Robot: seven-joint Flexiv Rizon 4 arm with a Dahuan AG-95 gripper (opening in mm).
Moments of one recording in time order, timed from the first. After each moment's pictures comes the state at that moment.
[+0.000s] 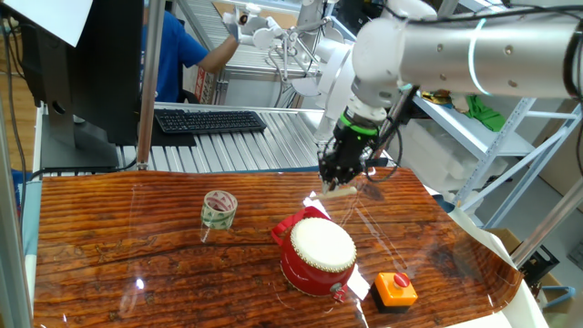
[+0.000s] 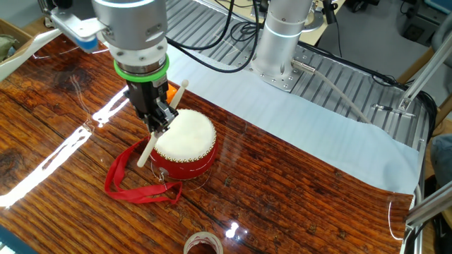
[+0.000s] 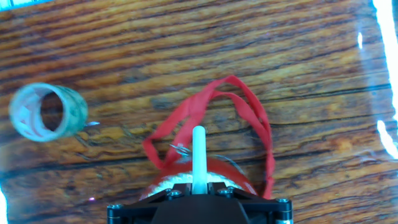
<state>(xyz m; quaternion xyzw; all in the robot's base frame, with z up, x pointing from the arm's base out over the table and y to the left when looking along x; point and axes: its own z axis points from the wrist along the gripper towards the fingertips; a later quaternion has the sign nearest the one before) 0.594 -0.070 0.186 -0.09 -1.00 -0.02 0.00</state>
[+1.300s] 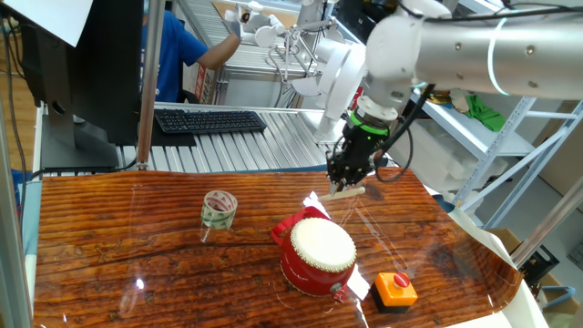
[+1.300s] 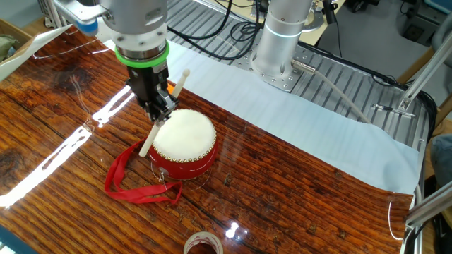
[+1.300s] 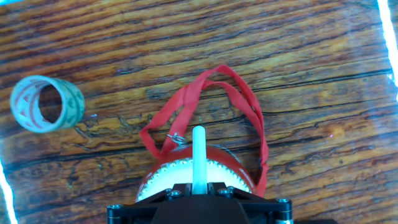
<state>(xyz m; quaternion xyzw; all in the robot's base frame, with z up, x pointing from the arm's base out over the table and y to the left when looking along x) 0.576 -0.066 0.212 -0.11 -0.99 -0.03 0.01</state>
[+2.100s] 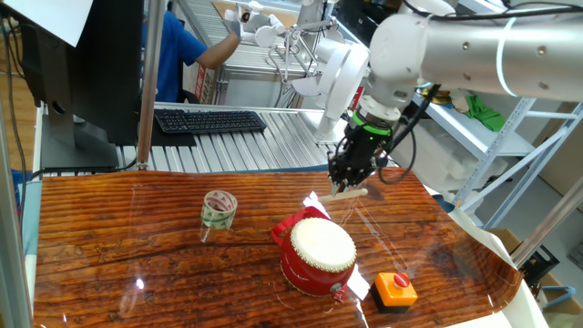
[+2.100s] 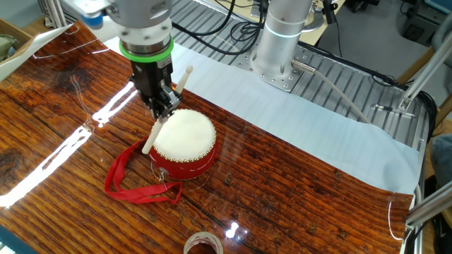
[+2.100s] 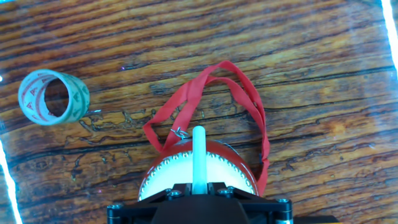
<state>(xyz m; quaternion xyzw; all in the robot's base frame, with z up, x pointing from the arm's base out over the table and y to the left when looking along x) 0.571 -0.065 0.211 -0.11 -0.99 -0.03 0.00</state>
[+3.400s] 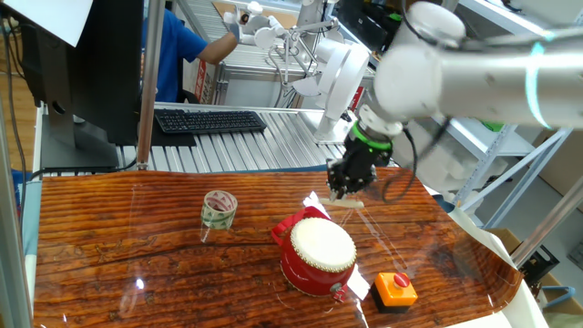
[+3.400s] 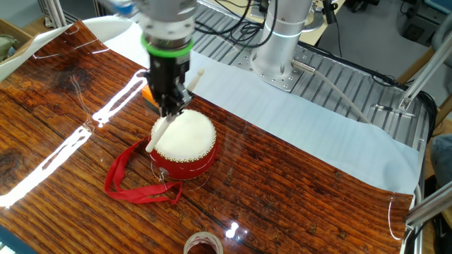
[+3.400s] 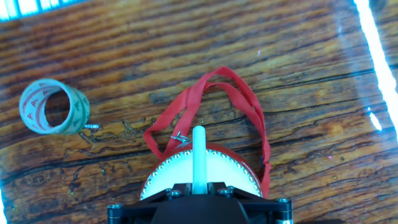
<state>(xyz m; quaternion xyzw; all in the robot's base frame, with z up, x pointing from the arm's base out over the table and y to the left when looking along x) 0.552 -0.057 0.209 -0.12 -0.99 -0.02 -0.07</state>
